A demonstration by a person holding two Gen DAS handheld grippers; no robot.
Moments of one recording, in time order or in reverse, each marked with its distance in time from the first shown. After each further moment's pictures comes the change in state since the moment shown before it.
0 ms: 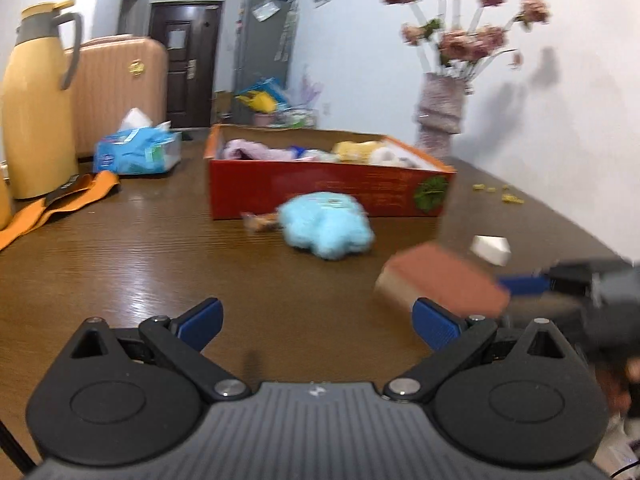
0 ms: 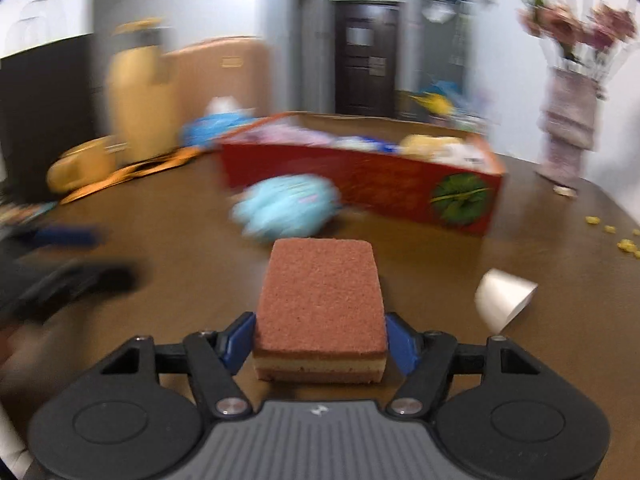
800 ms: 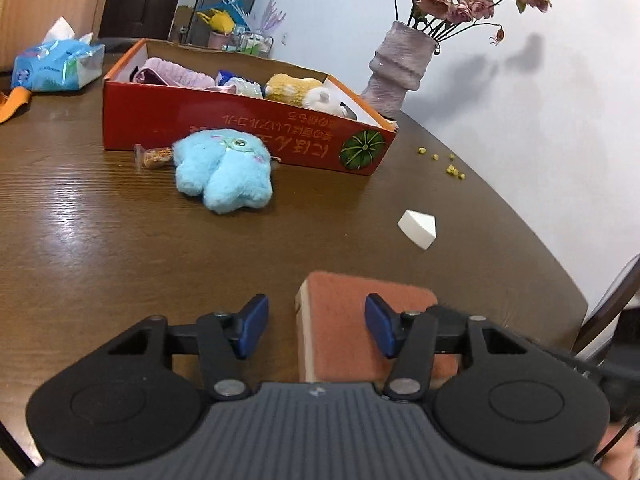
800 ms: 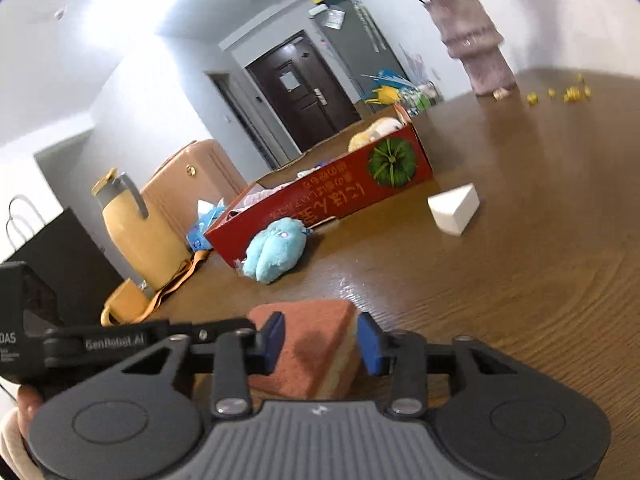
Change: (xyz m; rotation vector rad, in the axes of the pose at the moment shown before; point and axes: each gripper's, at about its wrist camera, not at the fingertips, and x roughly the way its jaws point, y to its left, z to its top) left arm 0.055 -0.029 0.023 -0.156 0.233 -0.208; right arm -0.034 -0.050 -0.047 0.578 -0.181 0.089
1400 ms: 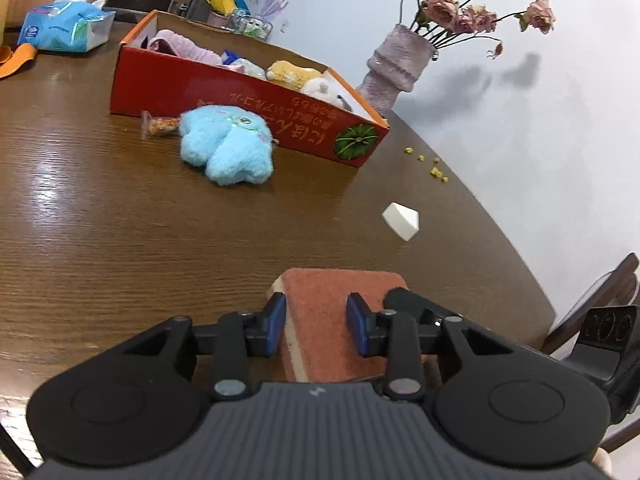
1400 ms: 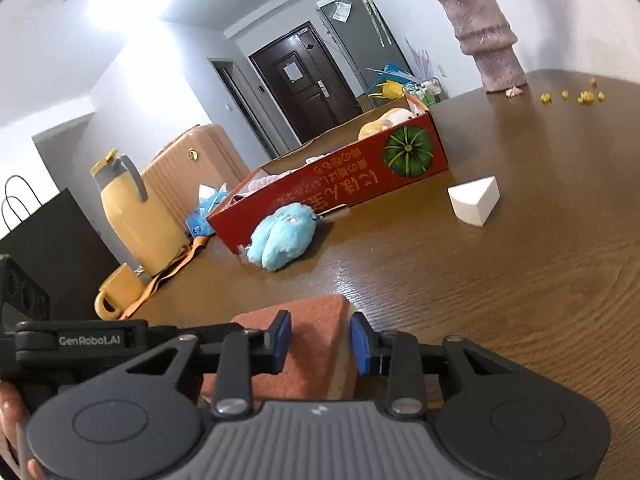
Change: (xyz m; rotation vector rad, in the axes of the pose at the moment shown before) left arm -0.018 0.014 -0.012 -0.087 0.016 -0.092; right arm 0.008 0.020 -0.004 -0.066 0.018 -0.025
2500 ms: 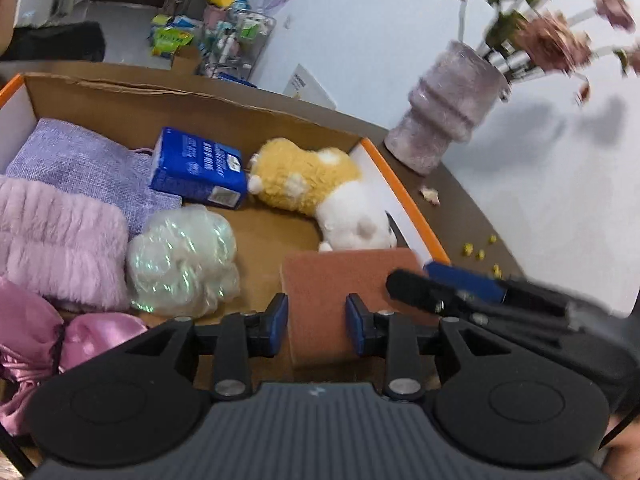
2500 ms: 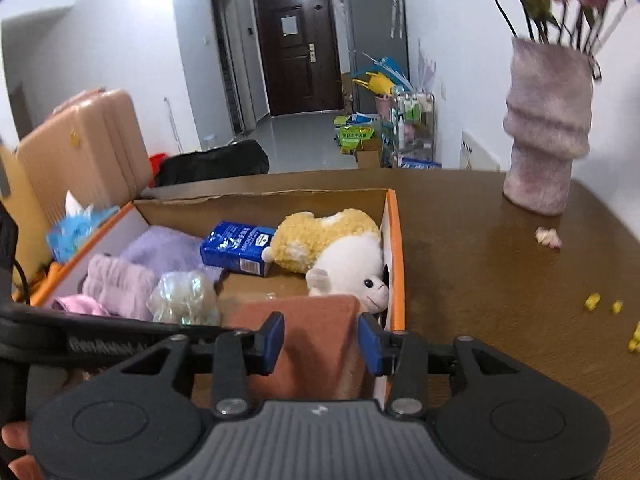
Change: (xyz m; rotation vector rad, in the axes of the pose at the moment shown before) left arm 0.194 0.025 0.213 0.016 0.046 0.040; right arm 0.195 -0.035 0.221 -0.320 0.138 -0.241
